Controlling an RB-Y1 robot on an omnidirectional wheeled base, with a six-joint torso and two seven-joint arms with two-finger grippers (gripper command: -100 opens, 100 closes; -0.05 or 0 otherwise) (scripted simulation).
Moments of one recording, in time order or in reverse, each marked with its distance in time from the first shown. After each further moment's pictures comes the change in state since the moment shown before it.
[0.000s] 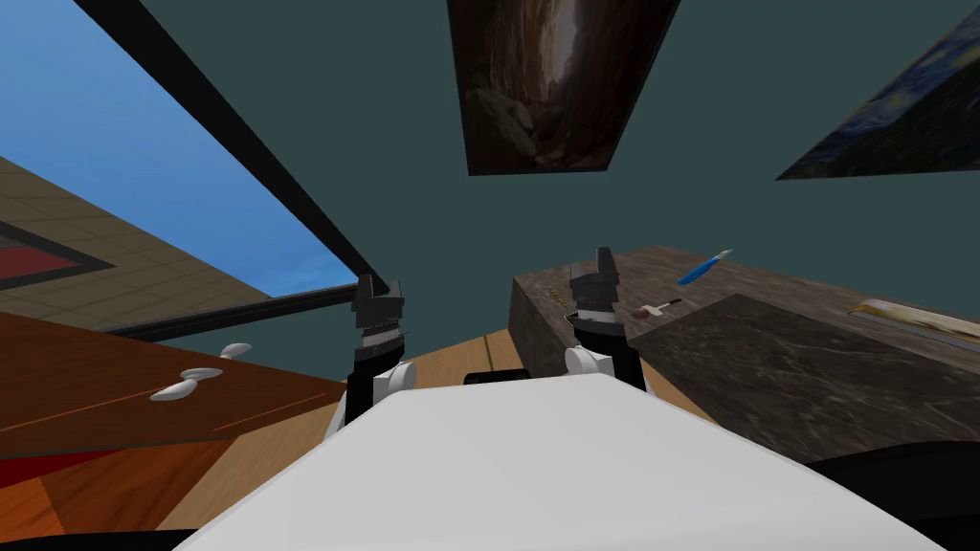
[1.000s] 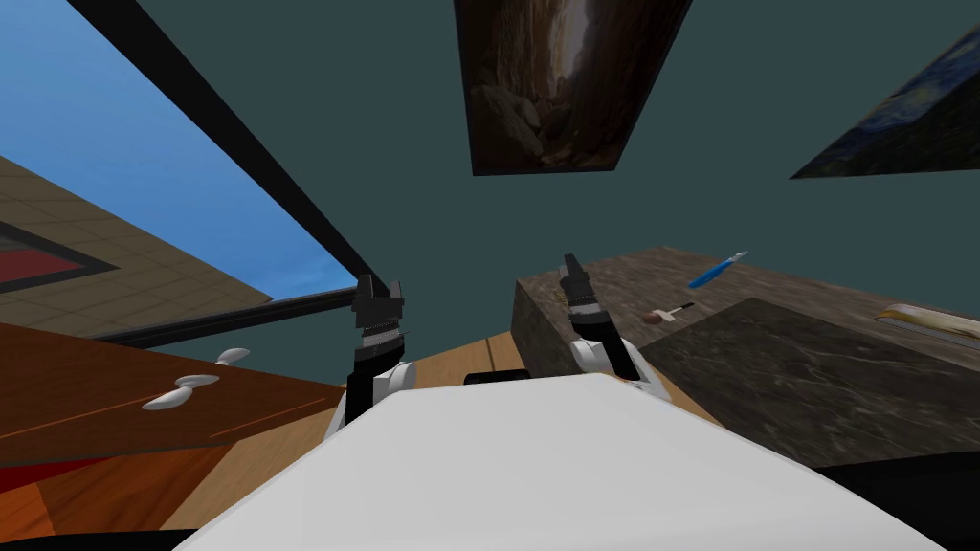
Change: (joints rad) left arm 0.000 0.000 0.000 0.000 0.000 0.000 0.000; right arm -0.133 -0.241 -0.056 0.155 0.086 0.041 0.052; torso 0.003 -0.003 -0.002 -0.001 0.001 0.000
